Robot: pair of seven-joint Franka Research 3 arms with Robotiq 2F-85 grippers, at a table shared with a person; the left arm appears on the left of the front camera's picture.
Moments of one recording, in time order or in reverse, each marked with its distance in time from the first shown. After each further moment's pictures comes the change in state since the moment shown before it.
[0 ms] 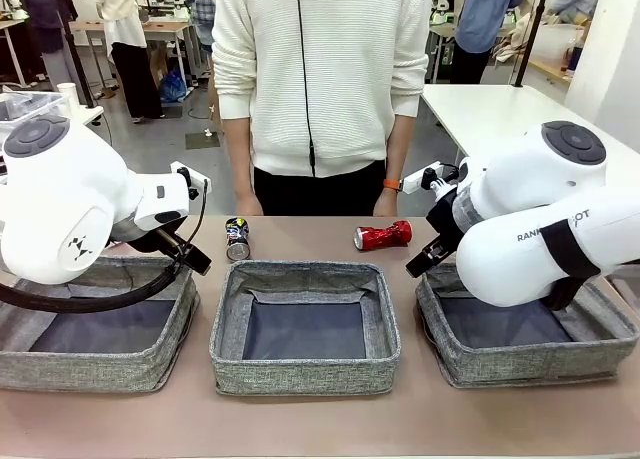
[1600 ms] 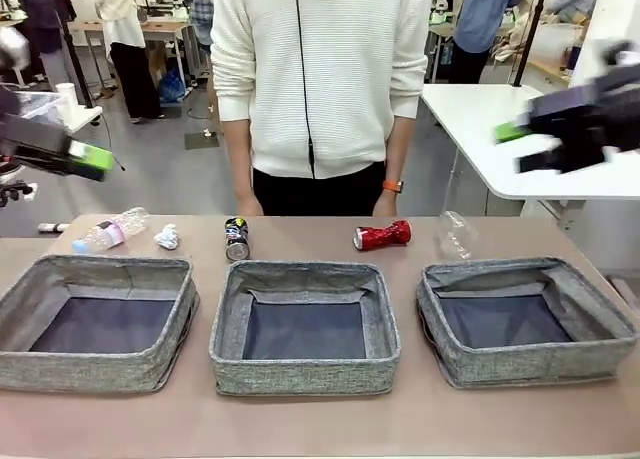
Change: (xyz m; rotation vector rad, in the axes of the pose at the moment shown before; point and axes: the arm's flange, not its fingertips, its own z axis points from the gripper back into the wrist) left arm -0.073 0.138 0.196 -0.812 -0.464 0.319; right arm -0.071 -0.159 0.208 0.714 -0.369 -0.801
